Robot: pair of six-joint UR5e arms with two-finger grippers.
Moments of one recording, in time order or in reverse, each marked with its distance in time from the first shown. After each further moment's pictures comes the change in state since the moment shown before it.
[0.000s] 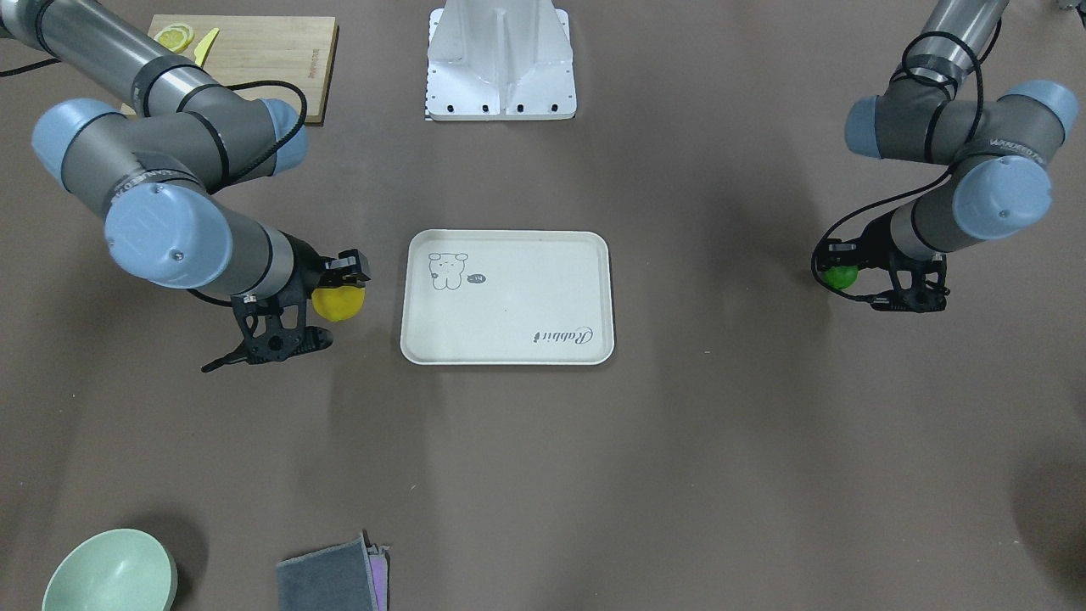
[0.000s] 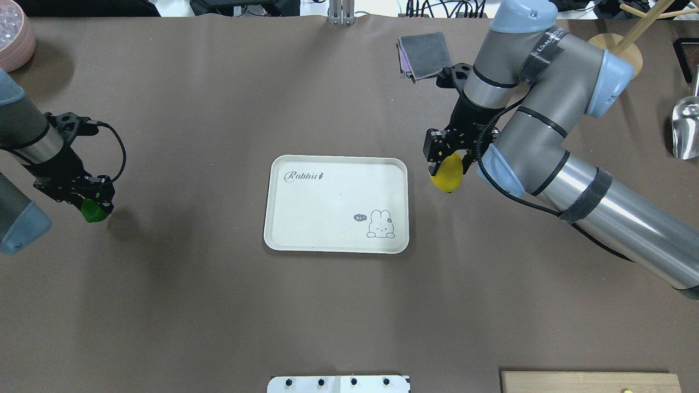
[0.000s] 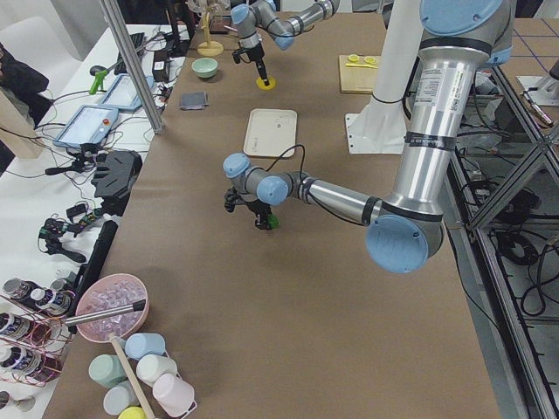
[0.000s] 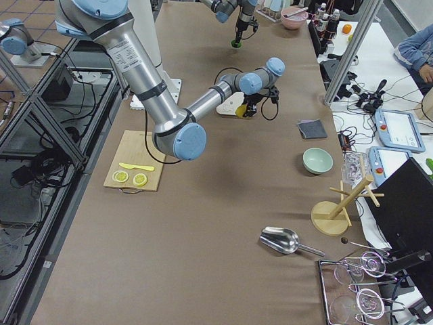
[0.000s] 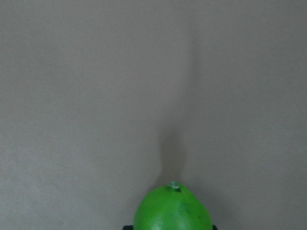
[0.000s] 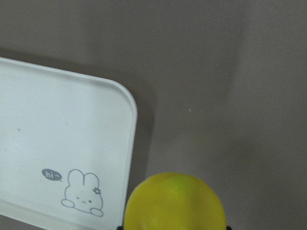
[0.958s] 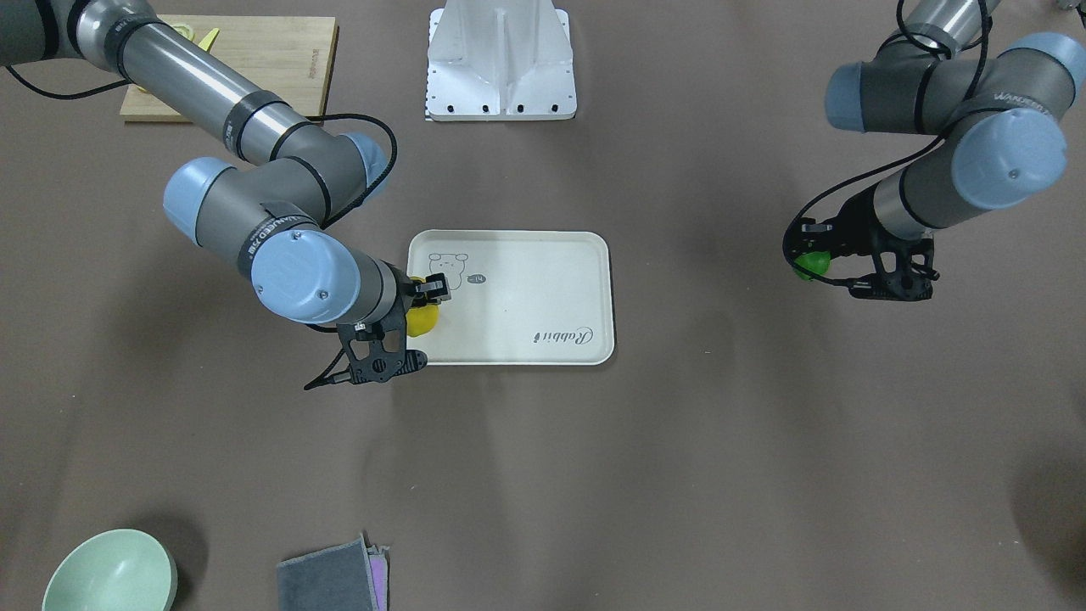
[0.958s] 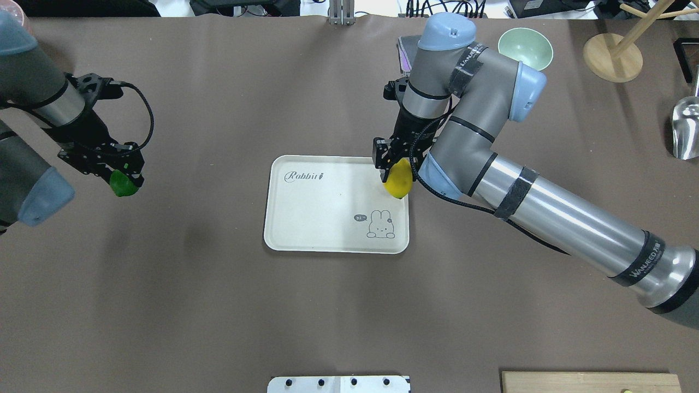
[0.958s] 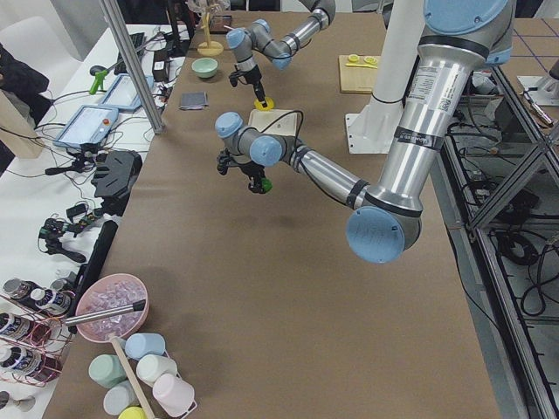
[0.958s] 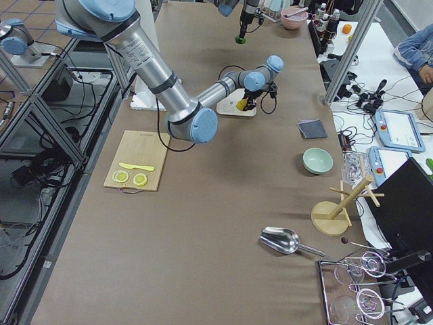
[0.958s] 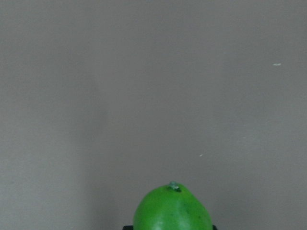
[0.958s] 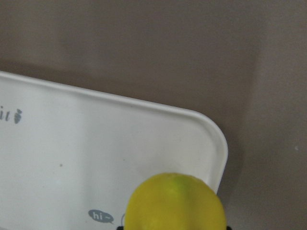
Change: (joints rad) left arm -0.008 -0.159 -0.062 0.142 -0.039 -0.013; right arm -0.075 0.170 -0.243 0.093 0.007 0.079
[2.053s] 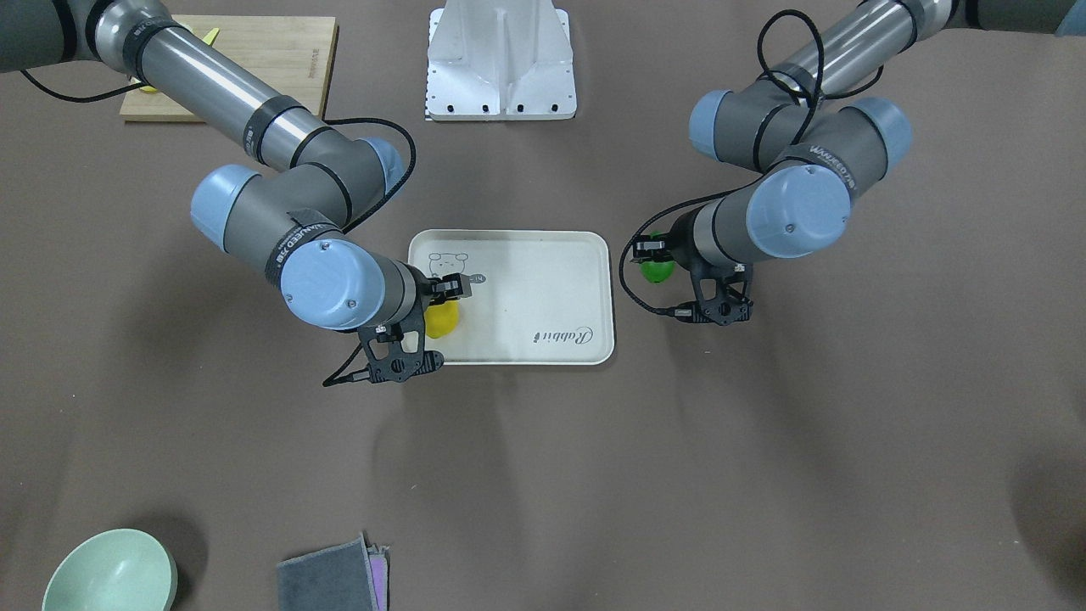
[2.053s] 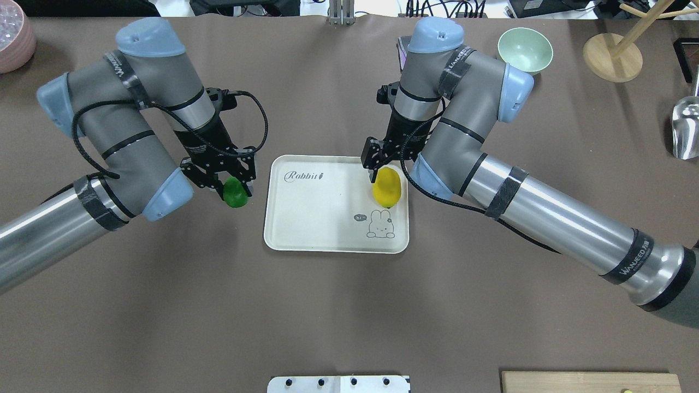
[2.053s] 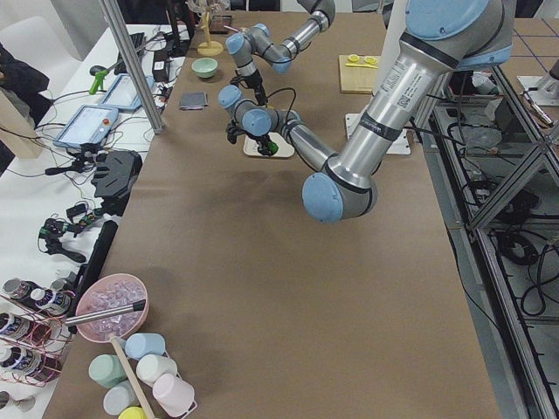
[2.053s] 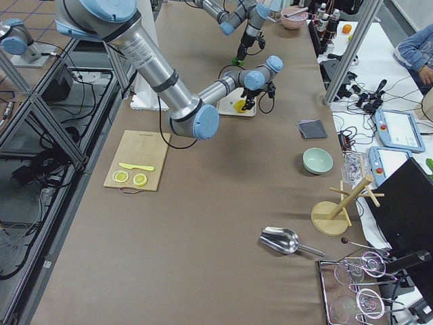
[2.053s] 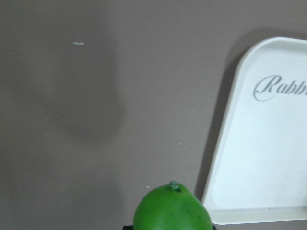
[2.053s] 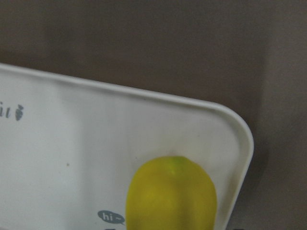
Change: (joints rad) left arm 0.176 -0.300 0.200 -0.048 -0.091 -0.332; right arm 0.005 0.019 -0.031 -0.003 0.021 0.011
